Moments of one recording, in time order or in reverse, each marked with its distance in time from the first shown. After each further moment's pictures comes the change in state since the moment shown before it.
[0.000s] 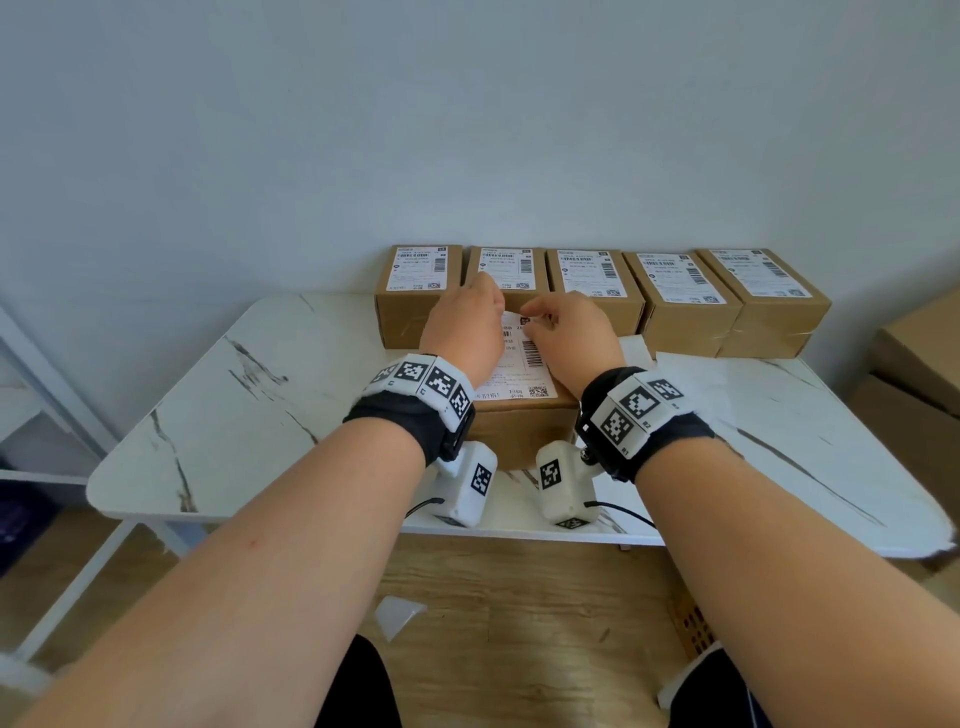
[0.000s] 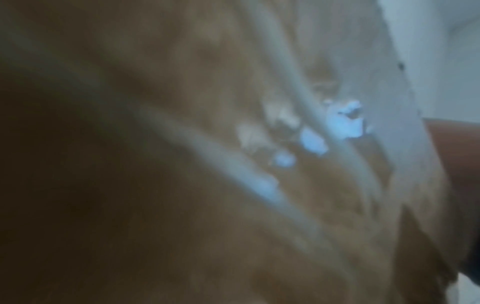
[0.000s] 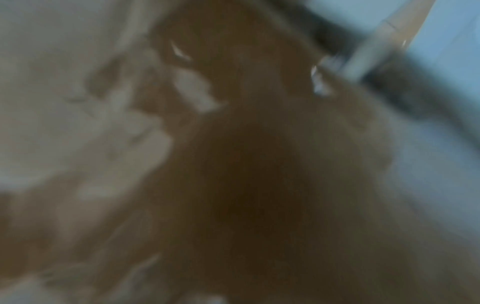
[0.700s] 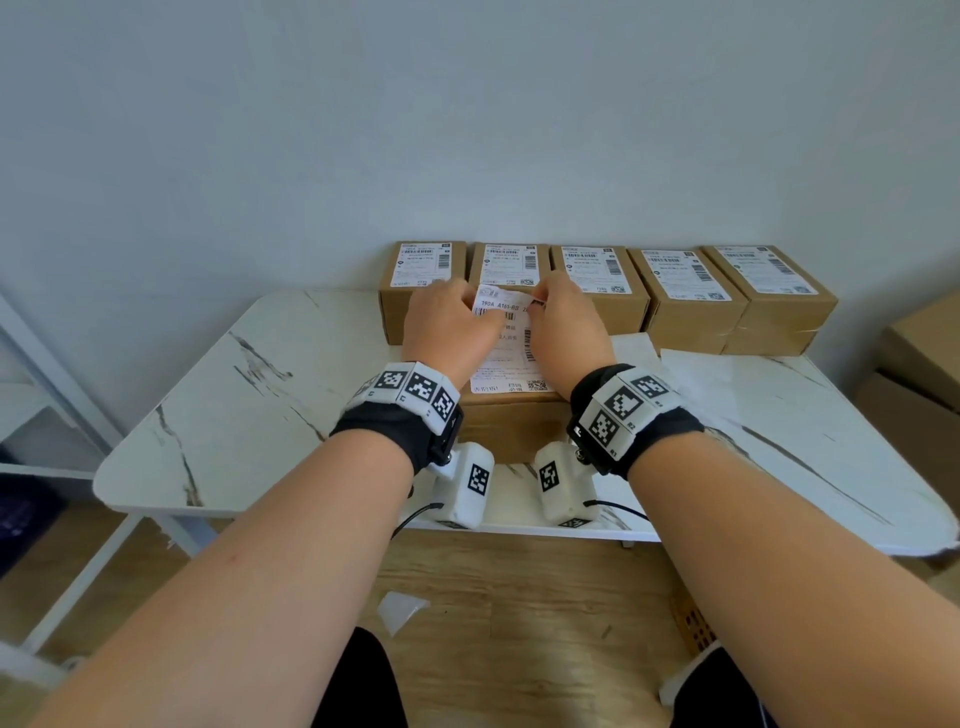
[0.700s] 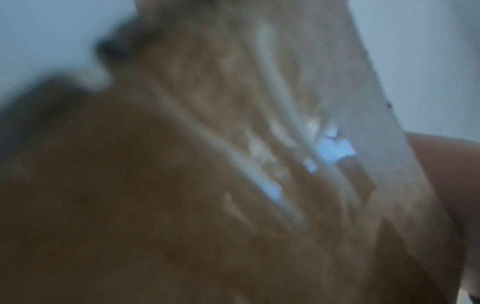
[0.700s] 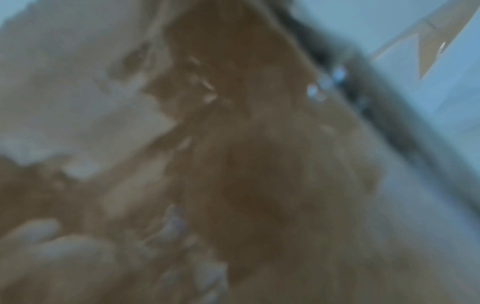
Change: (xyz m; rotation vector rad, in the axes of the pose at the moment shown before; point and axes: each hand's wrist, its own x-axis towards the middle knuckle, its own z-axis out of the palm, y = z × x) left_hand -0.012 -0.010 -0.009 -0.316 0.065 -0.182; right_hand -0.001 -0.014 0.009 -0.041 0.057 -0.031
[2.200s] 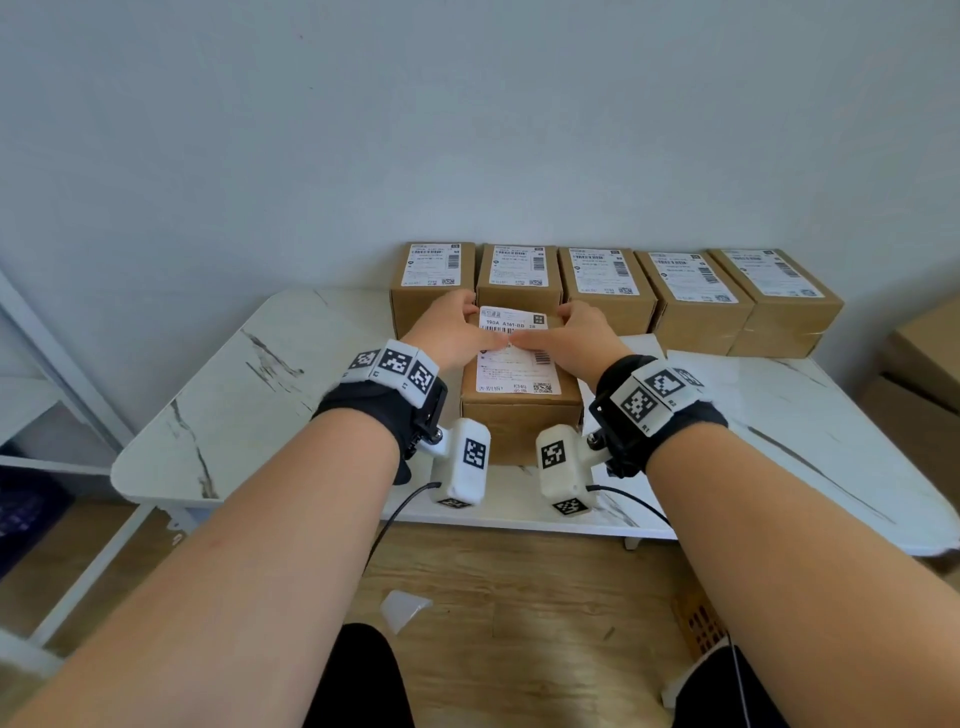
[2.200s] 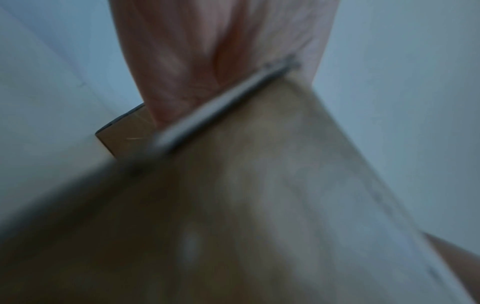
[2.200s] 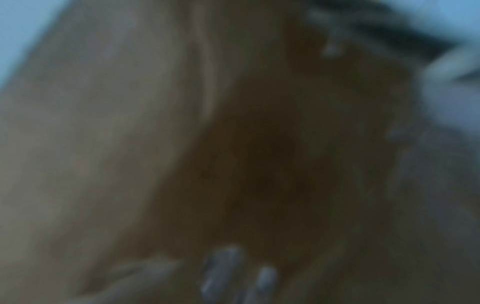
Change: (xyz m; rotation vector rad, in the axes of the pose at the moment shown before) left_hand 0.006 -0.004 -0.024 -0.095 -0.402 -0.256; right_hand 0.006 0.007 -0.001 0.229 -0.264 0.393
